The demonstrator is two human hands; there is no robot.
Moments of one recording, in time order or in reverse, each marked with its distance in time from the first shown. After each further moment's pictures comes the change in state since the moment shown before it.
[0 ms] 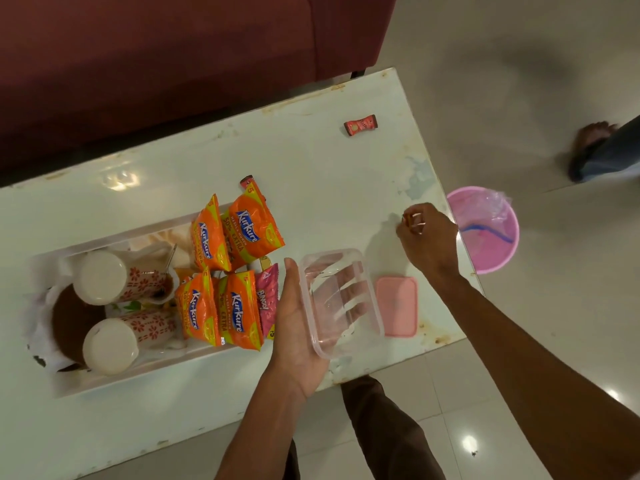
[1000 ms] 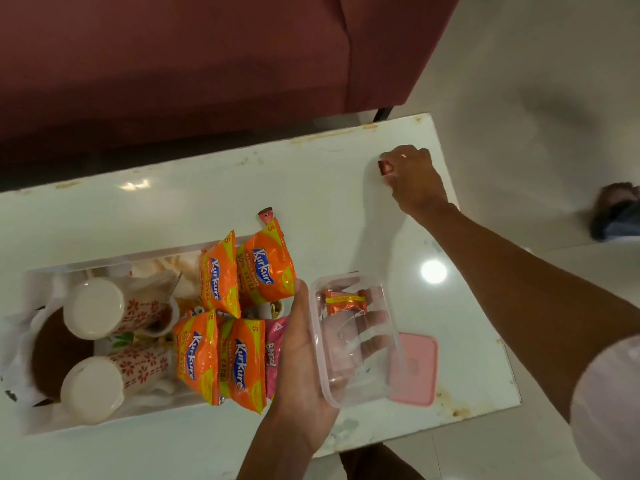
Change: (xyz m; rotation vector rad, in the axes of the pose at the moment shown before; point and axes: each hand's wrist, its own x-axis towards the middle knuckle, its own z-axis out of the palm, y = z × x) left_hand 0.022 0.027 0.008 -0.142 0.004 -0.043; right_hand 0.162 -0.083 0.054 -0.502 -0.059 -0.568
